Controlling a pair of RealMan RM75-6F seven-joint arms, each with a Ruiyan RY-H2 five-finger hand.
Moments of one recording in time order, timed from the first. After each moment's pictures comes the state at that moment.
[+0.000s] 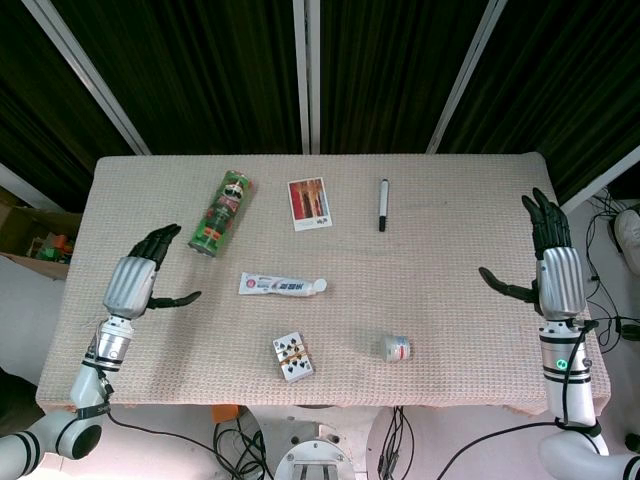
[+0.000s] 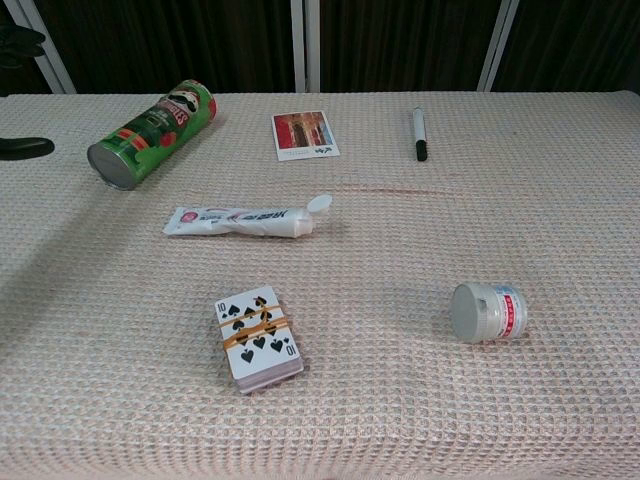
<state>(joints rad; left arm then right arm) -0.40 -1.44 -0.12 -1.40 1.44 1.33 -0.09 0.31 -1.28 0.28 -1.67 -1.43 1.51 0.13</state>
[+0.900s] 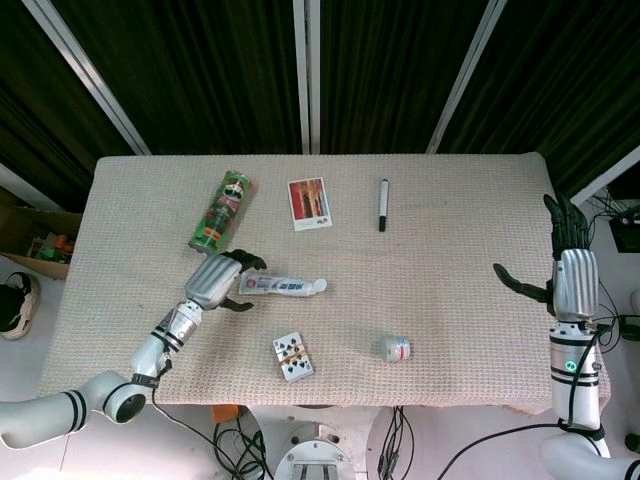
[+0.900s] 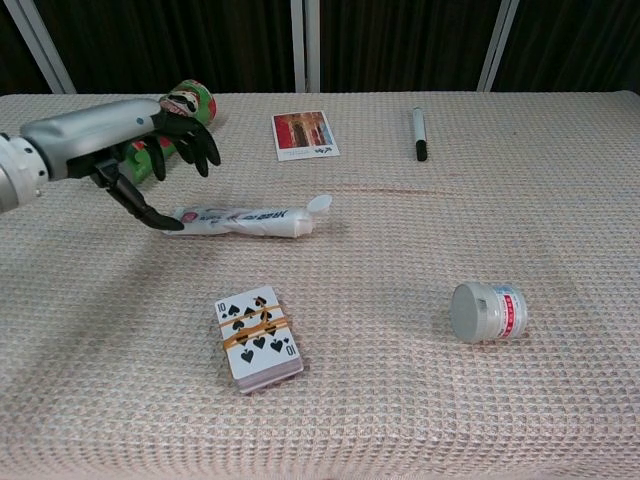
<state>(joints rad) -0.65 -1.55 -0.16 -1.41 1.40 0.95 -0.02 0.29 -1.29 0.29 -1.66 -1.40 1.54 0.14</state>
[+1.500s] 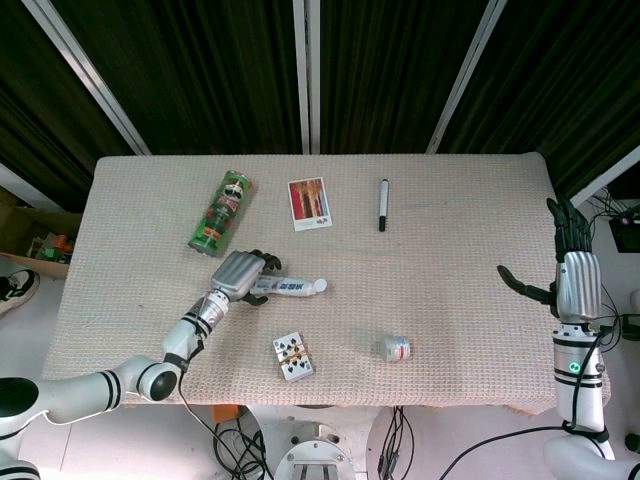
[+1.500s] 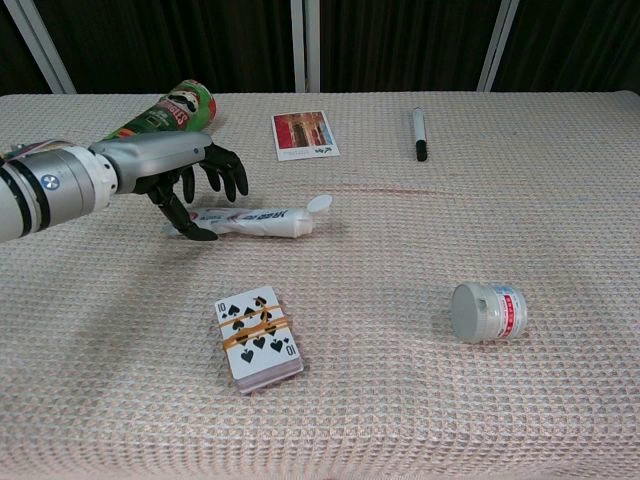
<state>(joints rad) -0.77 -1.64 -0.19 -1.32 1.16 0.79 0.18 0.27 -1.29 0.29 -1.64 -1.39 1.52 0.17</state>
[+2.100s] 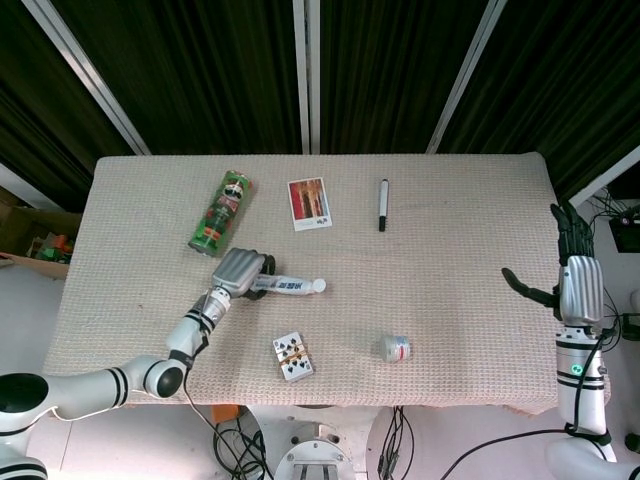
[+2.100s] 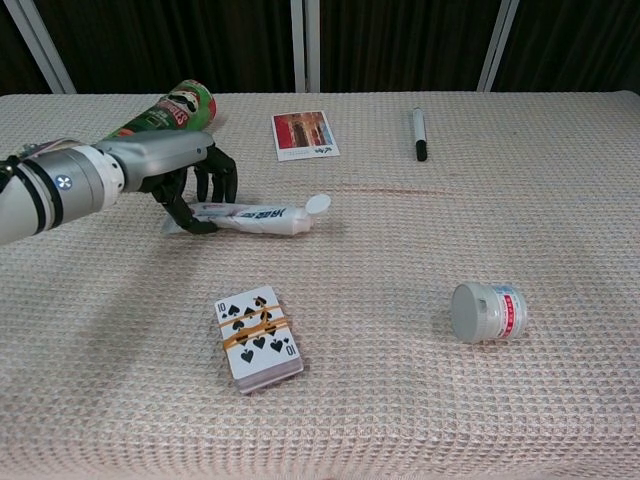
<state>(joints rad) -0.80 -1.67 -0.18 -1.30 1.08 0.82 0.27 0.26 -1.30 0.28 -1.60 -1.37 1.51 0.20</state>
